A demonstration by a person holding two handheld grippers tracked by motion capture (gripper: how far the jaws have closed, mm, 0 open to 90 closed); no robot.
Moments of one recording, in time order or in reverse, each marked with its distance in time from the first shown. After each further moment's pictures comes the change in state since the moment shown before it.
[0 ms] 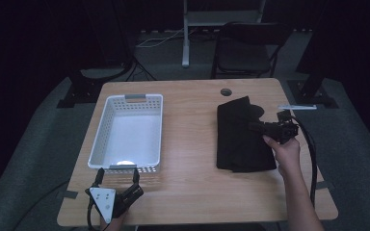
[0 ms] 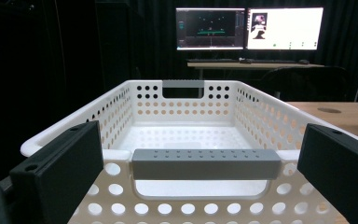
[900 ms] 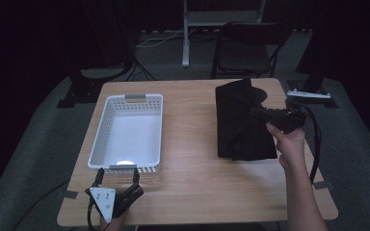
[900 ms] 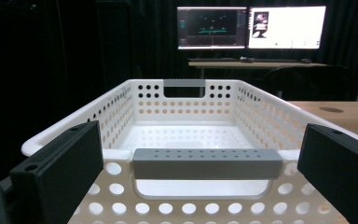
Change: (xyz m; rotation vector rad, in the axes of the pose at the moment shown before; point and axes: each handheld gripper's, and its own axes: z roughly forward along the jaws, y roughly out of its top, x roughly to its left) left arm -0.001 0.000 0.001 0.005 0.009 0.001; right arm 0.033 0.036 -0.028 -0.132 0.086 -0.011
